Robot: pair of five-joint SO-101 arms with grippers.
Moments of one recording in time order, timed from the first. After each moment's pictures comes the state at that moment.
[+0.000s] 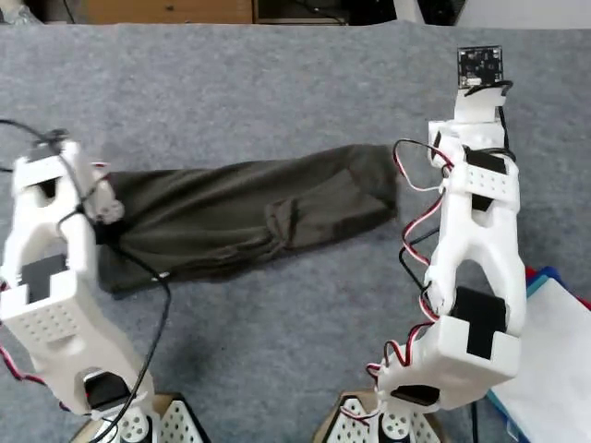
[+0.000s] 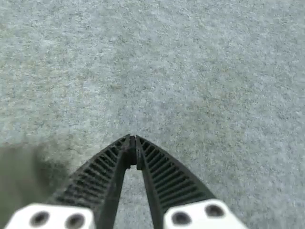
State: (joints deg) left arm -27.3 23.0 3.2 69.6 2.7; right arm 14.2 6.5 18.9 24.6 6.1
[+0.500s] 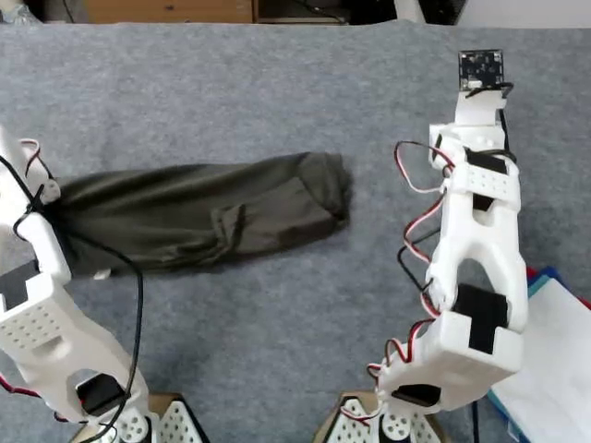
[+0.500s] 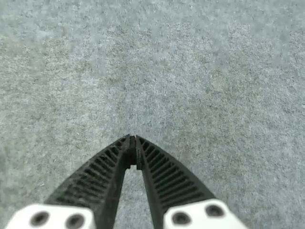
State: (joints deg) left arm -33.3 23.3 -18.4 83.6 -3.6; right arm 14.4 8.0 18.8 24.6 6.1
